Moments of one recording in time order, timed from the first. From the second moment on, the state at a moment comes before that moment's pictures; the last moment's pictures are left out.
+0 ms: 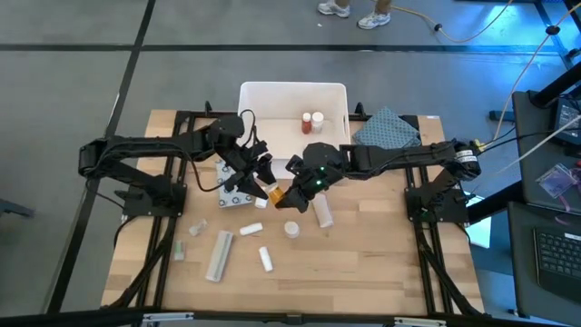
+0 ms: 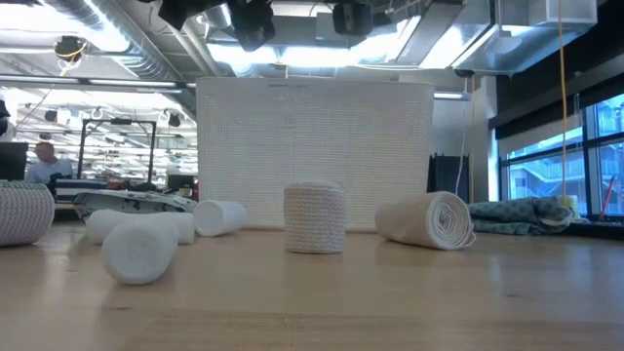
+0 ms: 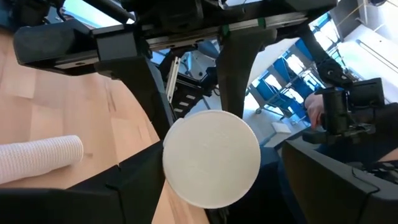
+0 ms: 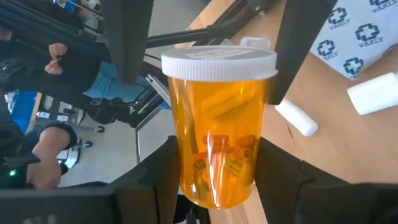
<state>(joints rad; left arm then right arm) 0.25 1.27 0.96 0.04 0.92 -0.47 0.04 1.69 1.53 -0.36 -0.32 0.83</state>
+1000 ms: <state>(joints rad) 0.24 1.33 0.96 0.13 0.96 -0.54 0.04 1.69 1.53 -0.39 -0.41 0.83</state>
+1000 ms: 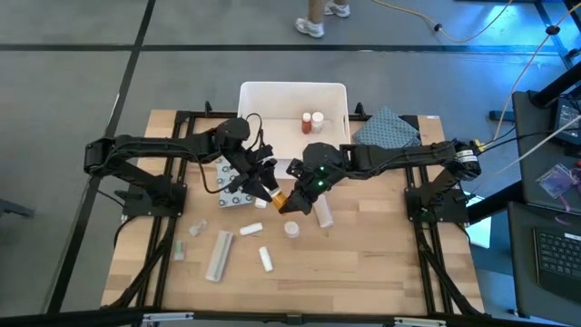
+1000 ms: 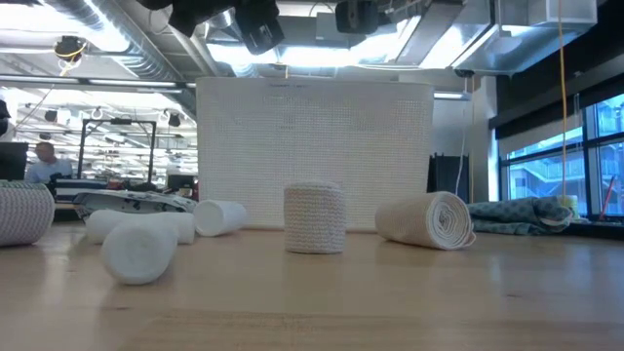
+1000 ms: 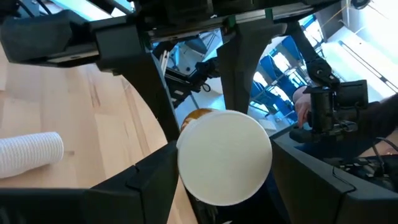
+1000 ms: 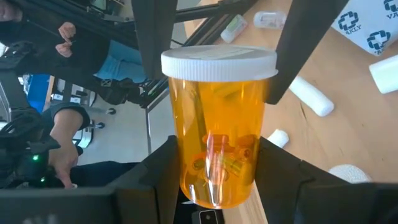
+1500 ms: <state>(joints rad) 0.22 1.33 0.96 0.16 0.98 -0.55 0.03 1.69 1.53 -0.39 -0.50 0.84</state>
